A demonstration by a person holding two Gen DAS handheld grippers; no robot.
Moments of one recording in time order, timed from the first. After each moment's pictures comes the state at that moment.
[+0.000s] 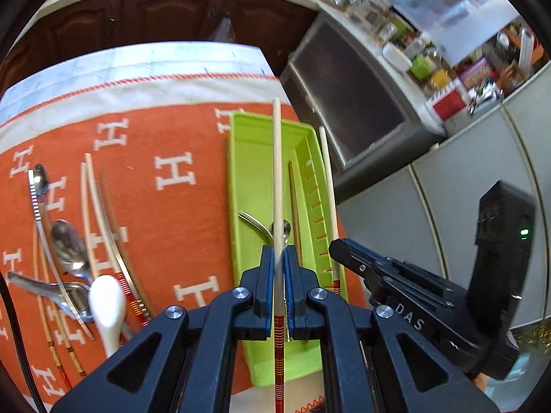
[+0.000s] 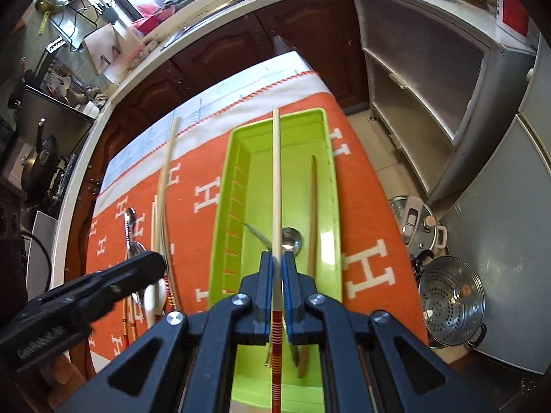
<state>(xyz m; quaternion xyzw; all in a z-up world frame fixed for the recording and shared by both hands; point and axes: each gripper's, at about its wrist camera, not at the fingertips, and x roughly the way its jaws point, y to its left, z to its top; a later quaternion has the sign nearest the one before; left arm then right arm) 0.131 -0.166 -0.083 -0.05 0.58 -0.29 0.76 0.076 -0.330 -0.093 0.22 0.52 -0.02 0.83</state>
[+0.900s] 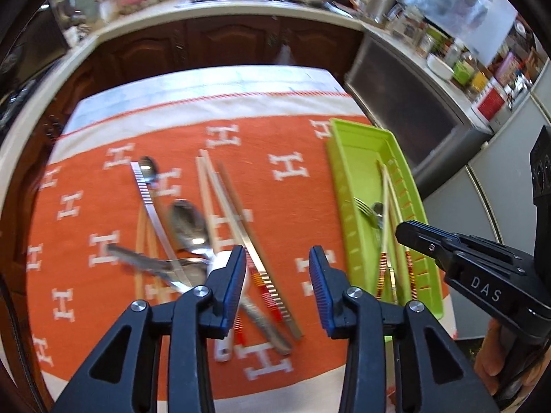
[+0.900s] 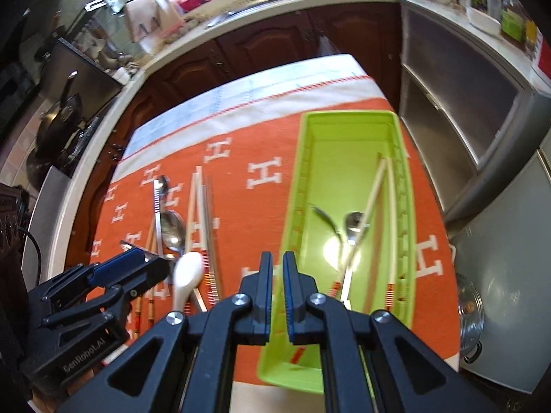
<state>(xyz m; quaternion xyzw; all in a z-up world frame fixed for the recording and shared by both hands) 0.092 -0.055 -0.067 0.01 0.51 -0.17 0.84 0.071 -0.253 -0.071 0.16 0.51 0.04 0.84</state>
